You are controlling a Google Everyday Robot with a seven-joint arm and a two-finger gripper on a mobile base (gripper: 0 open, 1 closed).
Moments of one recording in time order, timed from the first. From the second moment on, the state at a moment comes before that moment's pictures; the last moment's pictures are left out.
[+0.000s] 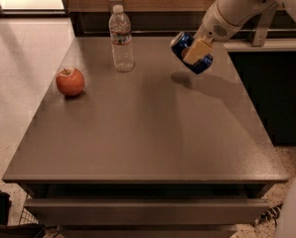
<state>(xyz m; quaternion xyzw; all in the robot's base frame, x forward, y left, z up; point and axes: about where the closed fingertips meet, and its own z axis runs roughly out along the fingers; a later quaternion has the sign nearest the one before) 0.686 -0.149 0.909 -0.56 0.78 0.02 0.29</state>
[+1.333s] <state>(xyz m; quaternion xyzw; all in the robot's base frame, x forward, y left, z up) 0.687 -0.137 0.834 -0.61 0.77 0.04 0.17</state>
